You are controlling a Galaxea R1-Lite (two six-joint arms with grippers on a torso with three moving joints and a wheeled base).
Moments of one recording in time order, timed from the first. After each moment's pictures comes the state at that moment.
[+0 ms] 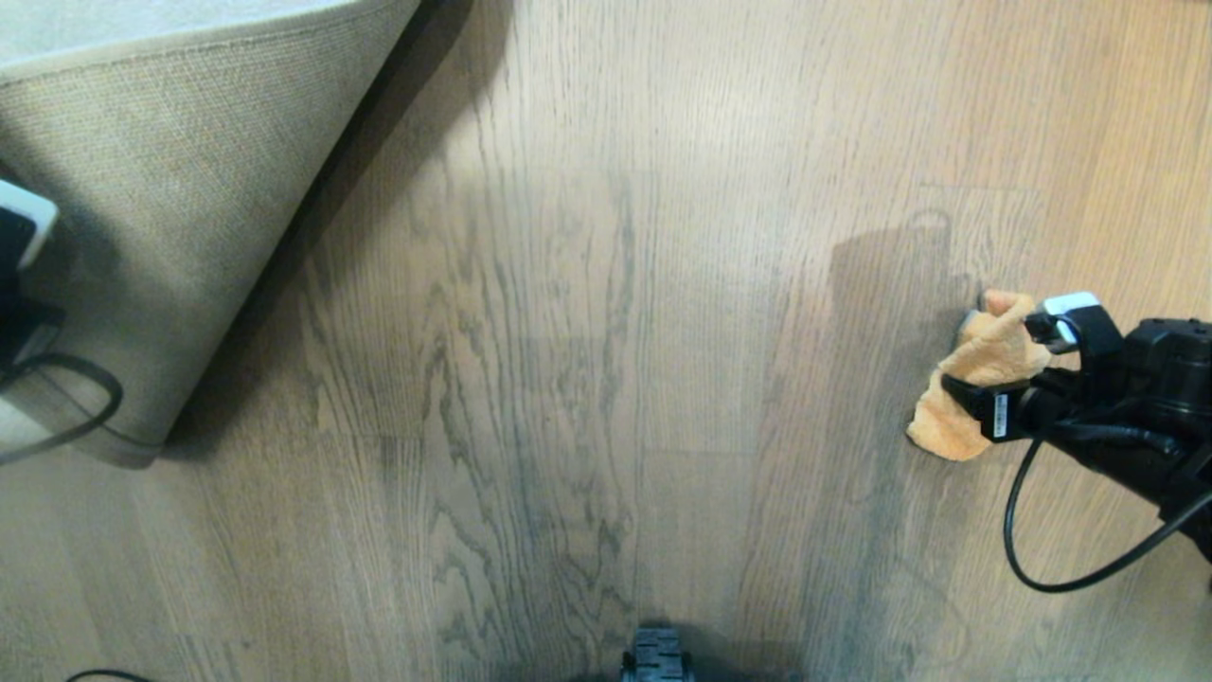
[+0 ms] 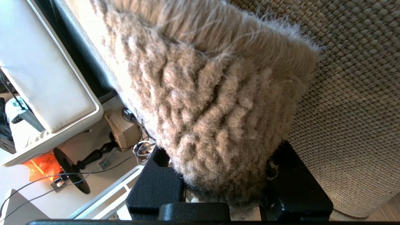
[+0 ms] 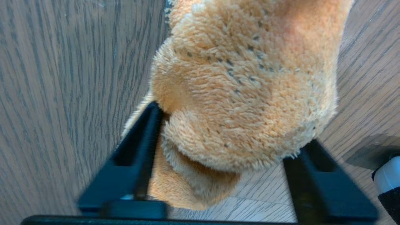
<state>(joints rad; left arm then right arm) 0.28 1.39 -0.56 -1.06 0.37 0.87 -0.06 1.77 -0.56 -0.96 0.03 -0.20</state>
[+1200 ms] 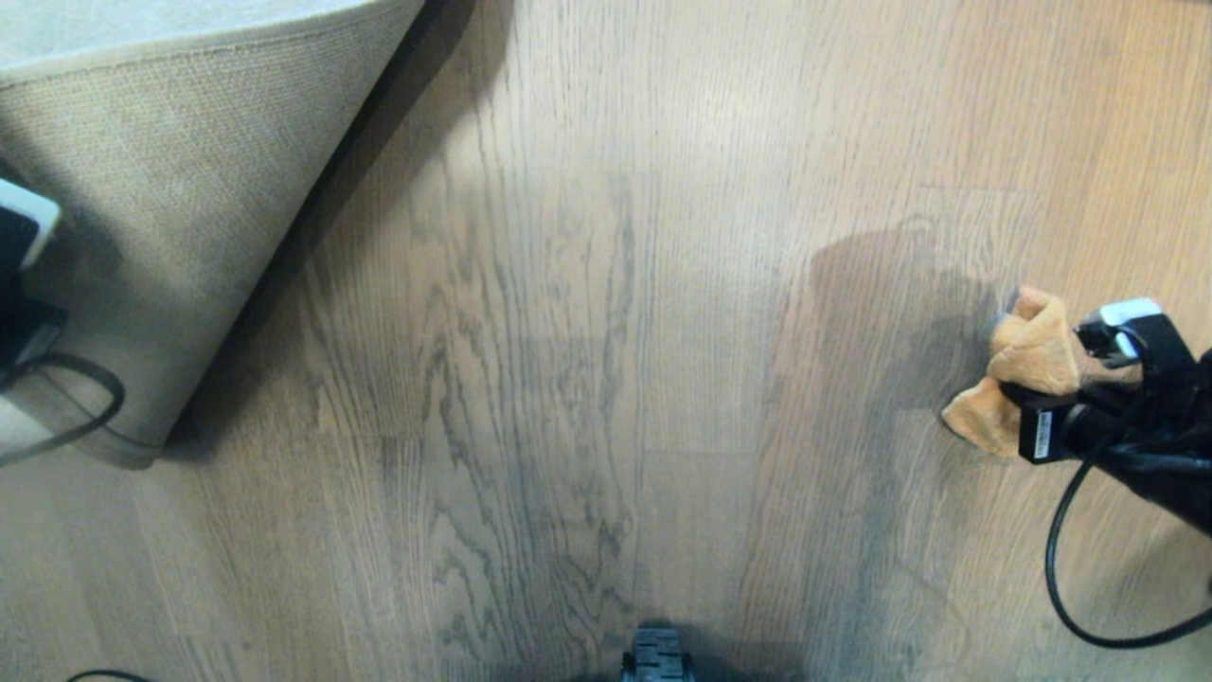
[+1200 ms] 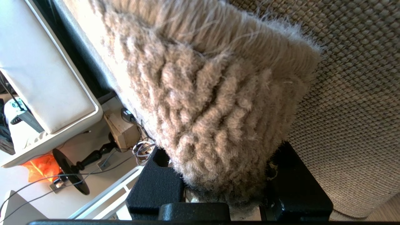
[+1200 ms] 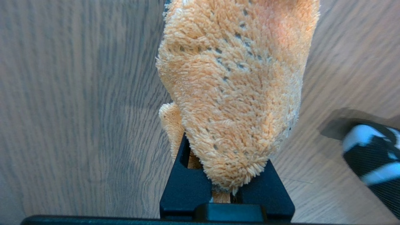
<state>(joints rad) 0.28 1.39 -0.56 -1.06 0.36 0.87 -0.06 1.59 -0.42 -0.96 0.04 -0.20</state>
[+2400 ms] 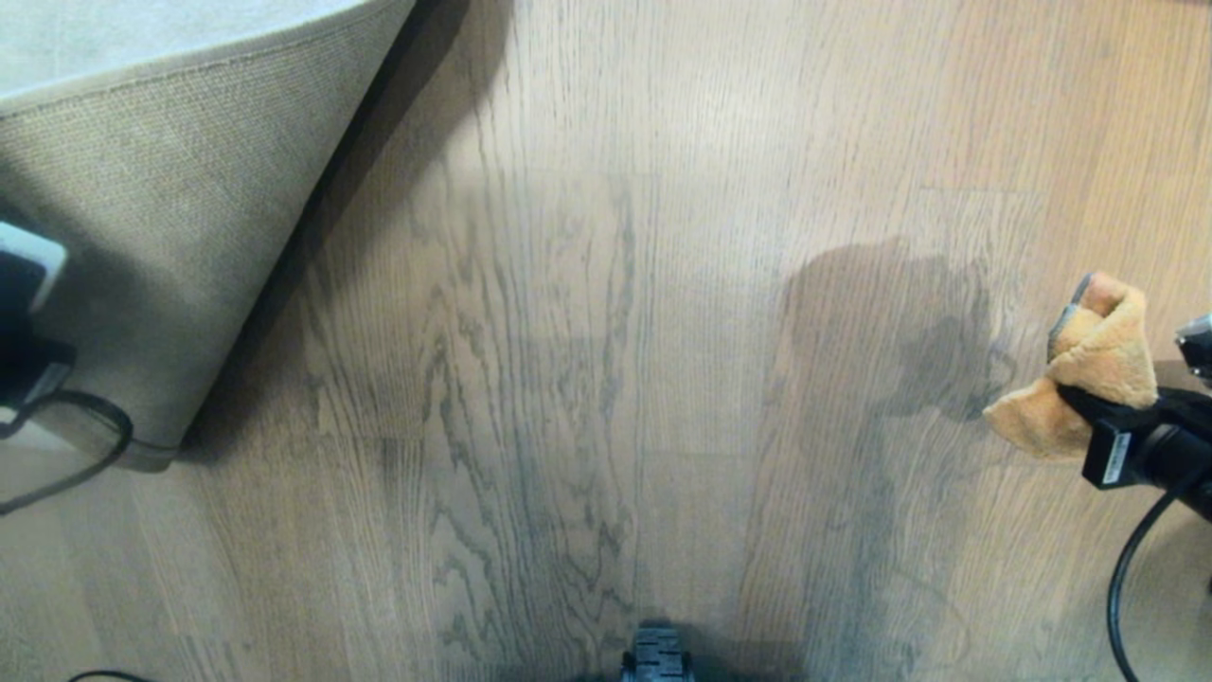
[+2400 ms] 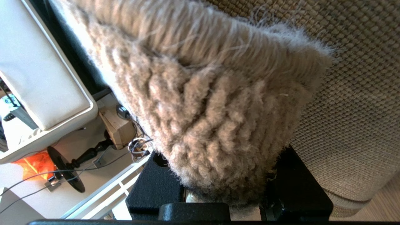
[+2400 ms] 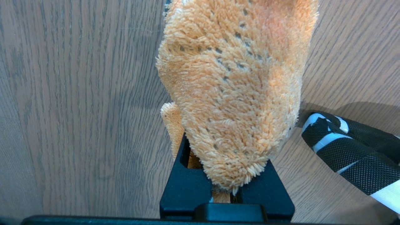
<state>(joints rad) 0.28 1.39 -0.43 -1.15 0.36 0.86 -0.06 1.37 -0.30 -0.96 0.04 -0.19</state>
